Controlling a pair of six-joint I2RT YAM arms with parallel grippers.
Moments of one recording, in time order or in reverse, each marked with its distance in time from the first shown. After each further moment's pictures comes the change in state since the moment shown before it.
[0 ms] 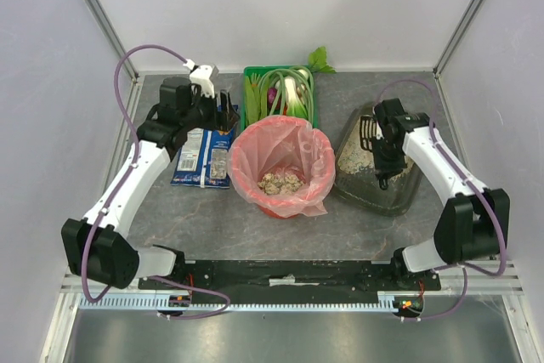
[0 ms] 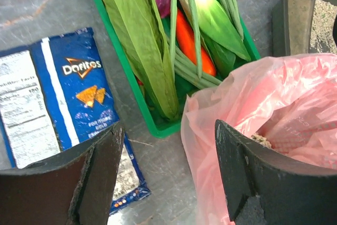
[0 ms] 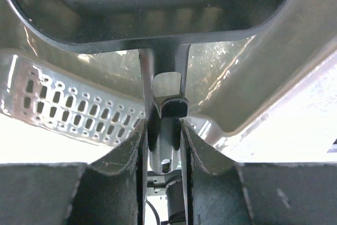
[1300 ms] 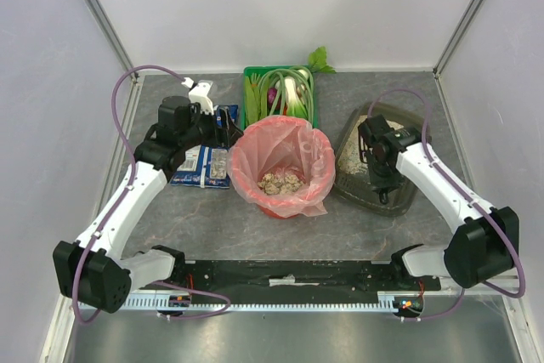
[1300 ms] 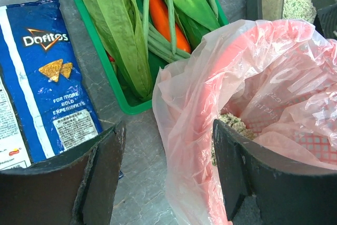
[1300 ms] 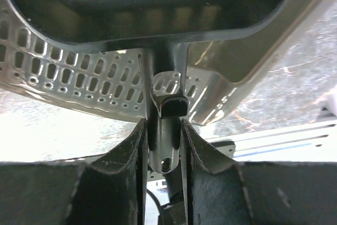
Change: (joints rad) left arm -0.034 -0.157 -0.192 0.042 0.045 -0.113; right arm 0.163 -0.159 -0.105 -0.096 0.138 0.154
